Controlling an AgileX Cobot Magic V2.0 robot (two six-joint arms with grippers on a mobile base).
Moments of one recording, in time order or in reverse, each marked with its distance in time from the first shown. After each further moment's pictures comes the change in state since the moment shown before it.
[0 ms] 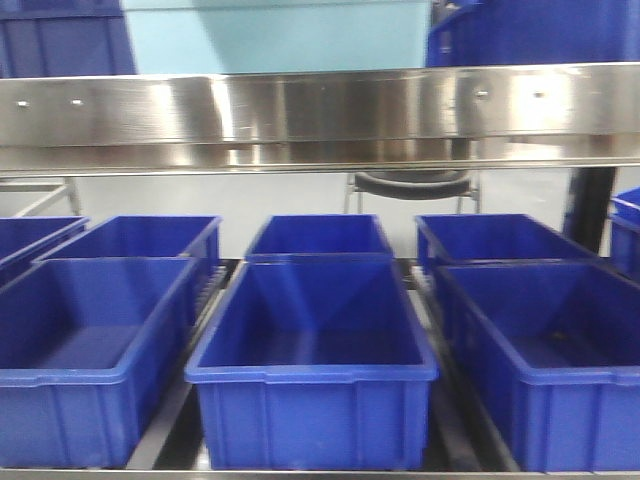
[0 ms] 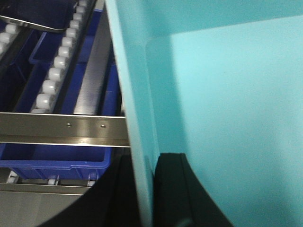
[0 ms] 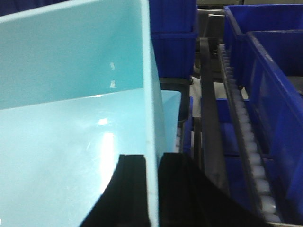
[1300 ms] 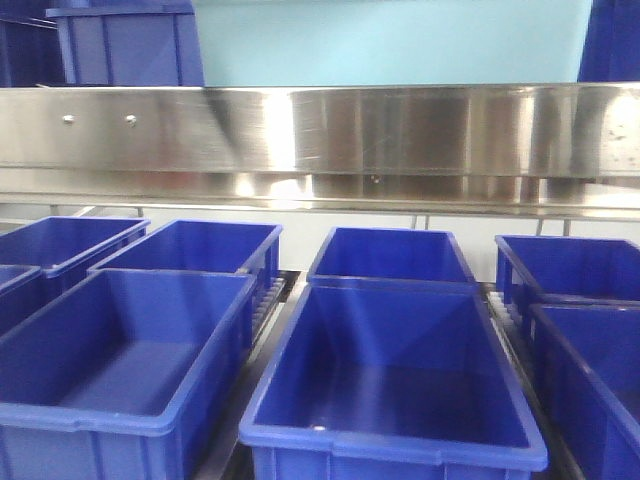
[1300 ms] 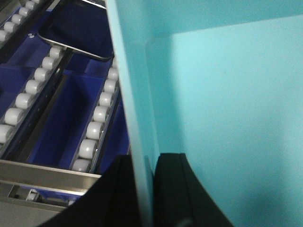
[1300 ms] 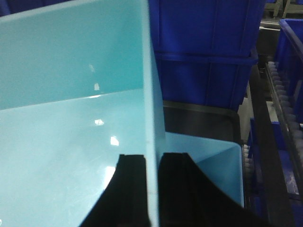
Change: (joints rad) left arm 0.000 0.000 0.000 0.000 0.000 0.000; right arm 0.000 0.000 0.000 0.000 0.000 0.000
